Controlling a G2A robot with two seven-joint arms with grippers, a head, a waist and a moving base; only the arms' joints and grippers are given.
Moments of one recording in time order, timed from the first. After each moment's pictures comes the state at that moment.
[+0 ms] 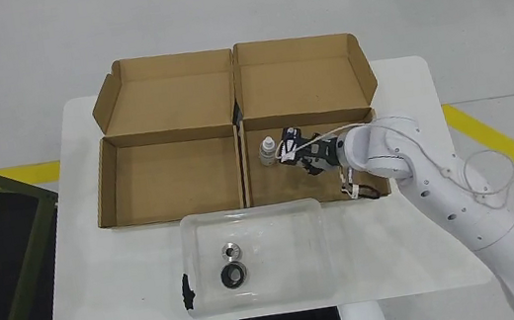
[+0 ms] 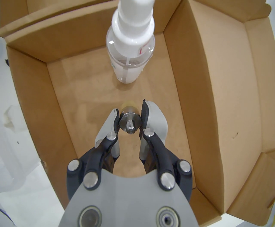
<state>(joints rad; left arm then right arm) -0.36 -0.19 -0.39 -1.44 1.98 -0.36 0.13 -0.74 -1.09 0.84 -1.51 -1.08 -0.66 0.81</state>
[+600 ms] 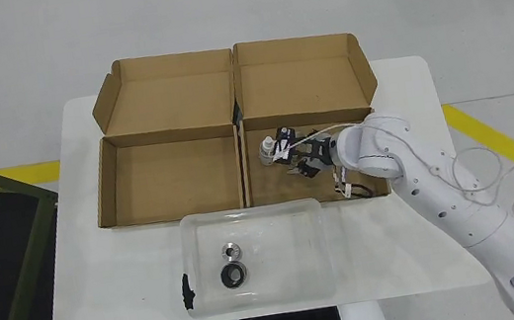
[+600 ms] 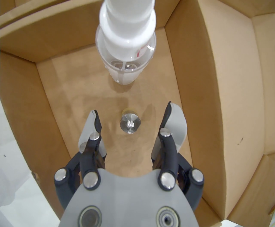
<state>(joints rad) -0.36 -0.19 -0.39 -1.44 1.98 -0.36 0.13 -0.73 -1.11 0.81 -1.50 -1.09 -0.63 0.80</state>
